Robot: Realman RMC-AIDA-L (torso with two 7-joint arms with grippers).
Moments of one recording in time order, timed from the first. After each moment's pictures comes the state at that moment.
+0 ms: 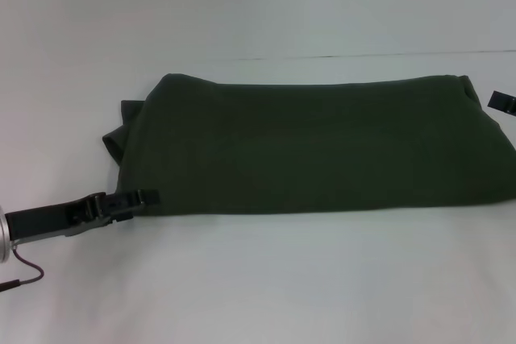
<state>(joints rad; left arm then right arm) -0.47 -2.08 0.60 0.65 2.12 1.40 -2.17 0.48 1.98 -0.29 -0.65 -2.06 -1.38 1.82</state>
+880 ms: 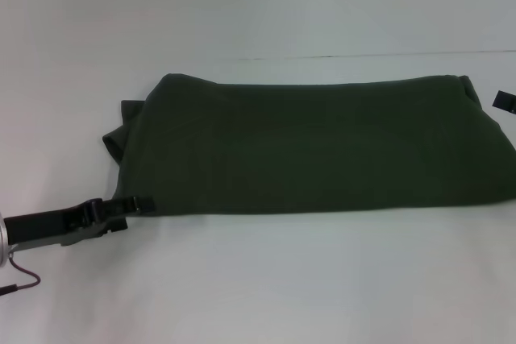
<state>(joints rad) -0.47 -2.06 0.62 0.63 2.15 1.37 -2.23 0.48 1.98 -0.29 -0.65 -2.06 -1.37 1.82</state>
